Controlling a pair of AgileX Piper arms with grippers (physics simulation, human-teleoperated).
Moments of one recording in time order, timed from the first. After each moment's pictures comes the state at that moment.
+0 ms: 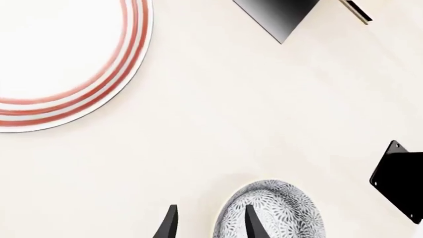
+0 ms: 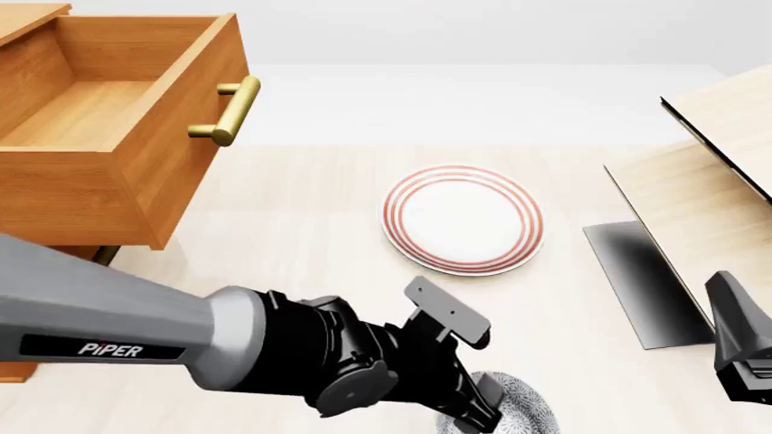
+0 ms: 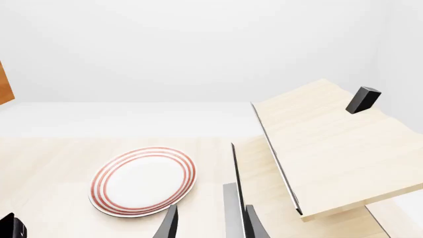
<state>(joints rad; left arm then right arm) -1.09 1.84 -0.90 0.00 -0.30 0.00 0.01 0.00 0.00 0.00</state>
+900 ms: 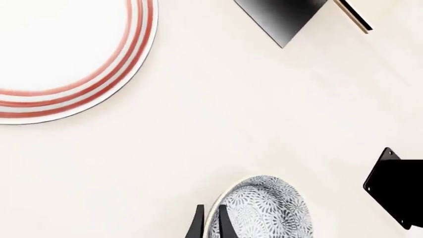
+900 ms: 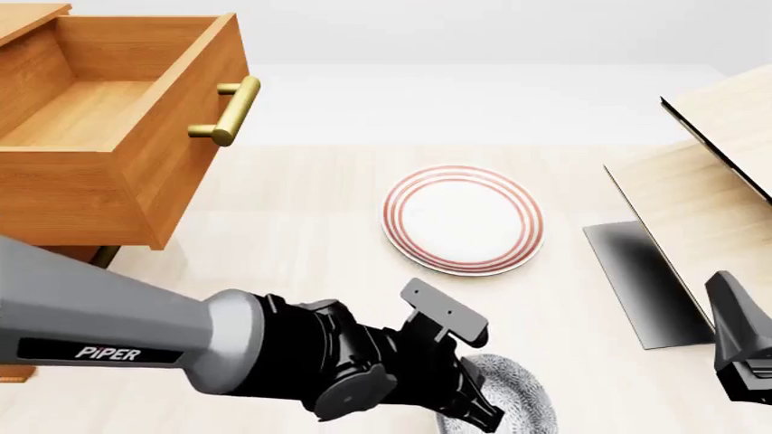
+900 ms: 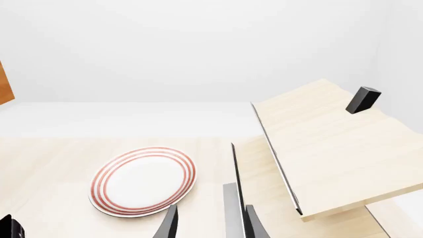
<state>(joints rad) -1.10 1.84 -0.89 -0.03 -0.34 0.00 0.01 0.00 0.00 0.00</state>
